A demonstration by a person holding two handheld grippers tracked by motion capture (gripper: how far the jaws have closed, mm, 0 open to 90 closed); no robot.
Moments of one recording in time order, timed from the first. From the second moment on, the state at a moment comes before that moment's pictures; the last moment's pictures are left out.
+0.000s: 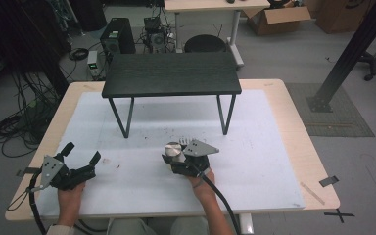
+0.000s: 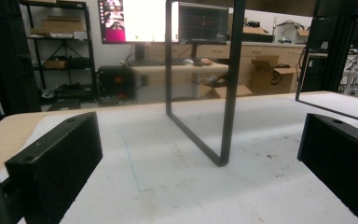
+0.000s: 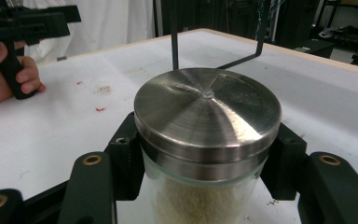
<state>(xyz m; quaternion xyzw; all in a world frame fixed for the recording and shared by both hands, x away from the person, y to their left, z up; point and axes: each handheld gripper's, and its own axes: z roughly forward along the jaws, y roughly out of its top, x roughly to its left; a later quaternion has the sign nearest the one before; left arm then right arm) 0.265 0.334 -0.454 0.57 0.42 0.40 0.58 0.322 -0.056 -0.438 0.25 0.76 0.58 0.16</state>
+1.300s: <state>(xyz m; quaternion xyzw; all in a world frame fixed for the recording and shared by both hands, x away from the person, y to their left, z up) 0.266 0.334 -0.454 0.58 0.42 0.40 0.58 0.329 -0.069 -0.349 0.23 0.77 0.58 0.14</state>
